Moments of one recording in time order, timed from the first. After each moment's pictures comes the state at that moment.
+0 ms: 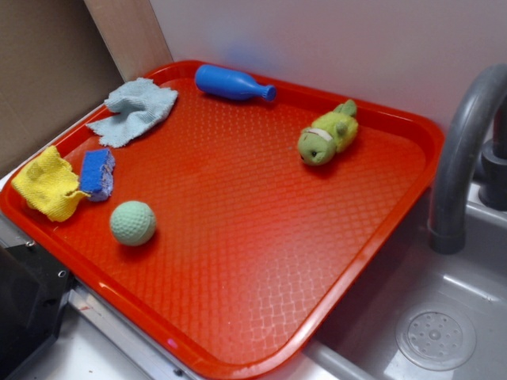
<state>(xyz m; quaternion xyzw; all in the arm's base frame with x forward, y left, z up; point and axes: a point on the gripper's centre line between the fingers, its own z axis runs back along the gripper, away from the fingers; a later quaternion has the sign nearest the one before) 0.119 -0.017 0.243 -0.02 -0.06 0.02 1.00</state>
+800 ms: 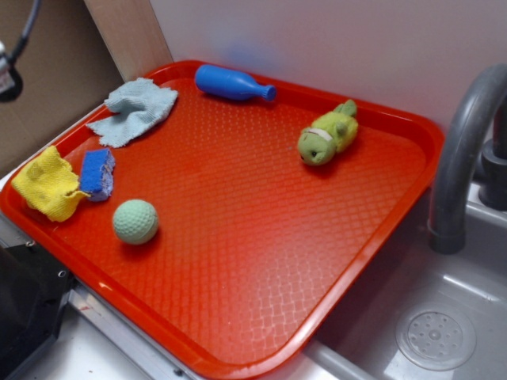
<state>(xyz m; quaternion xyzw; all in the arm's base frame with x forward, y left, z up) 0.136 0.054 0.167 0.01 -0.04 -0.06 1.00</state>
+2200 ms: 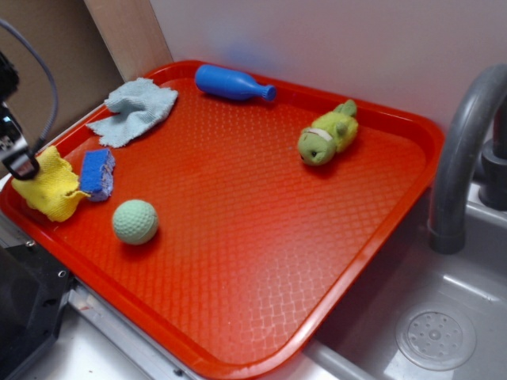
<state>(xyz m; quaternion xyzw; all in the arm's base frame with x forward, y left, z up) 0.125 0.126 0.066 0.05 -0.03 -0.08 0.99</state>
